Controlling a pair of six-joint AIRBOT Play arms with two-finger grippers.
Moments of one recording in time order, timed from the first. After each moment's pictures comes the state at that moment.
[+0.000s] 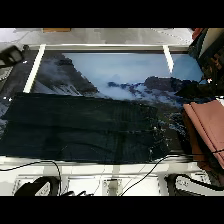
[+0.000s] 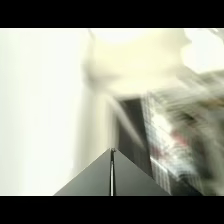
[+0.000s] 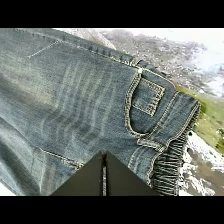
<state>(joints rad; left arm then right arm) 0.03 -0.96 1.24 -0.14 0.26 2.09 -0.44 -1.33 1.39 -0.79 1.51 1.04</state>
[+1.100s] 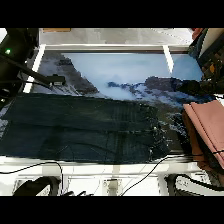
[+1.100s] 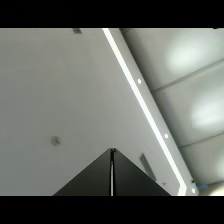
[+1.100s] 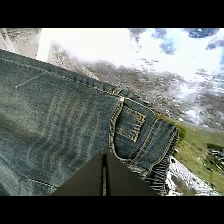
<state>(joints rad) -0.16 -0.95 1.25 -0.04 -0.20 2.19 -0.44 -1.32 1.39 -0.79 1.40 1.04</state>
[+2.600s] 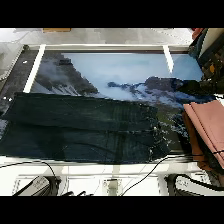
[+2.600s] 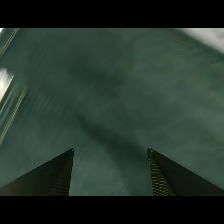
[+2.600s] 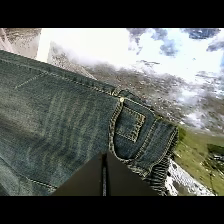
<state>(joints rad) 0.93 -1.15 1.11 1.07 -1.14 -0.97 -0.44 -1.32 1.39 -0.79 1.39 1.04</state>
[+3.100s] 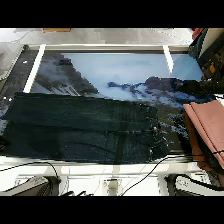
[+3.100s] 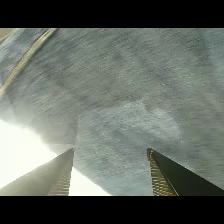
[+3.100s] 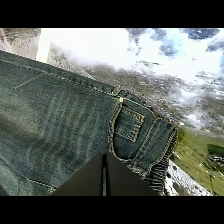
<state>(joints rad) 1.13 -1.27 0.90 1.29 -1.10 -1.03 -0.44 -1.32 1.39 -0.79 1.39 1.04</state>
